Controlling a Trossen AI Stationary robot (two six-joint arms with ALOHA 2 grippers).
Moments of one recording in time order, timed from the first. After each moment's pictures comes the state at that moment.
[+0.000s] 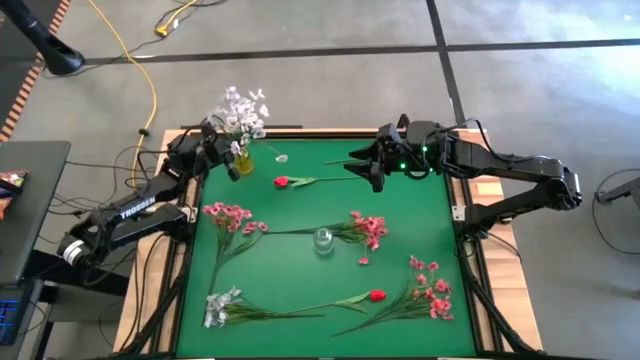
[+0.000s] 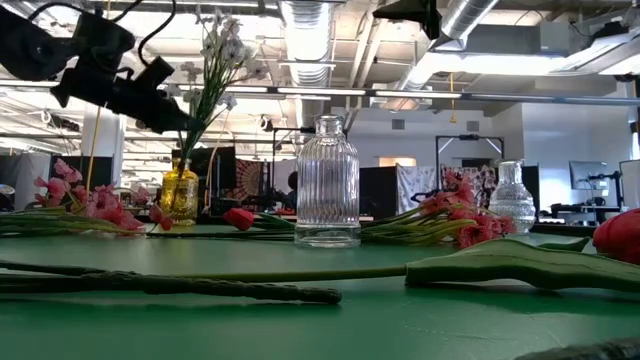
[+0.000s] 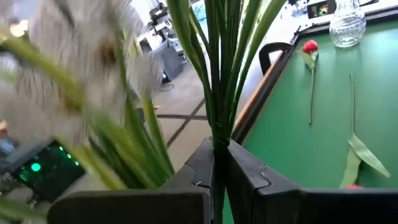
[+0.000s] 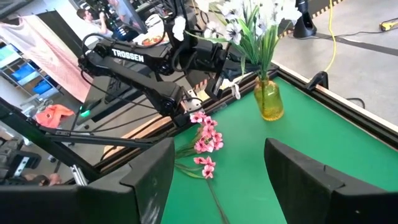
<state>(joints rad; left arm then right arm) 1.01 0.81 0.28 0.37 0.31 0.46 -0.20 1.20 1.19 -0.25 -0.02 0.44</state>
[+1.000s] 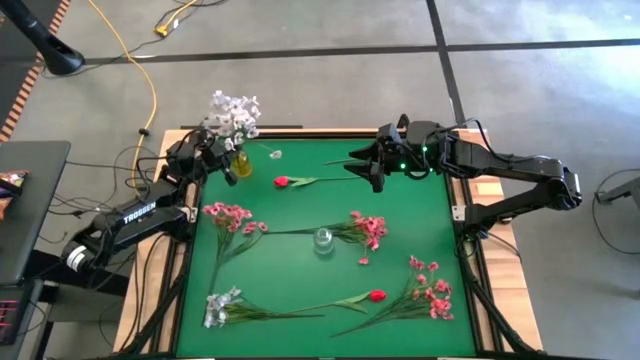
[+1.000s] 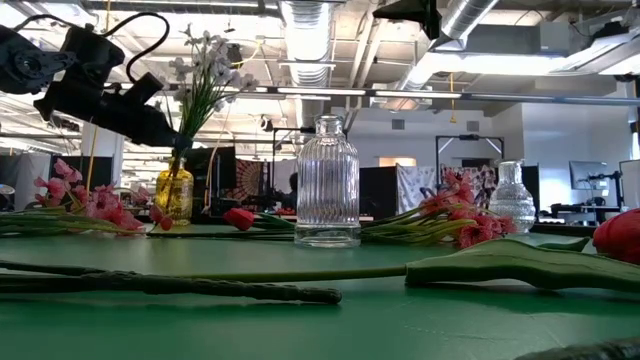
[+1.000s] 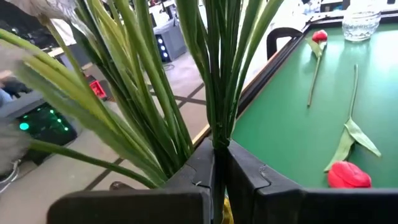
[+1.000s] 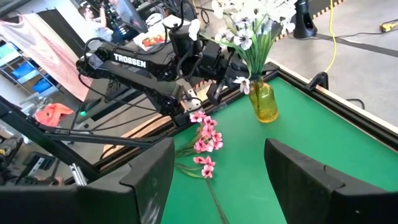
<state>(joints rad) 1.08 0.77 0.18 0.39 0.33 0.35 -0.20 1.20 1.19 -0.25 -0.03 0.44</state>
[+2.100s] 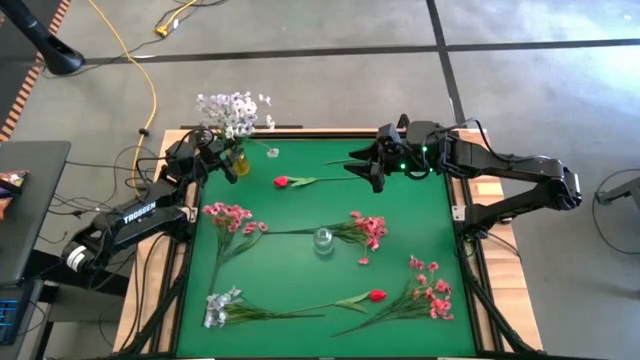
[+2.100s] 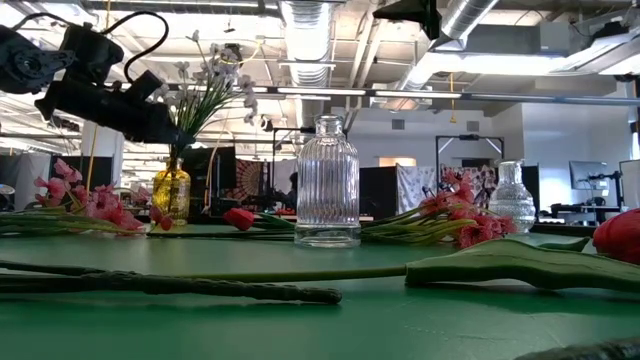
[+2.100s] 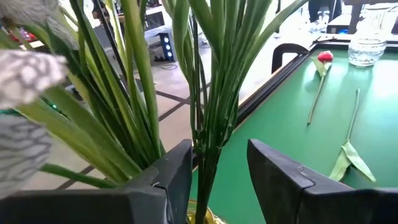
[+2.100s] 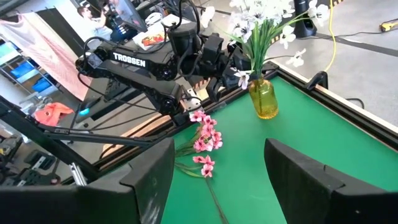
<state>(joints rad) 1.08 0.77 0.18 0.42 0.31 0.22 -0.20 1.20 1.19 -0.25 -0.03 0.44</state>
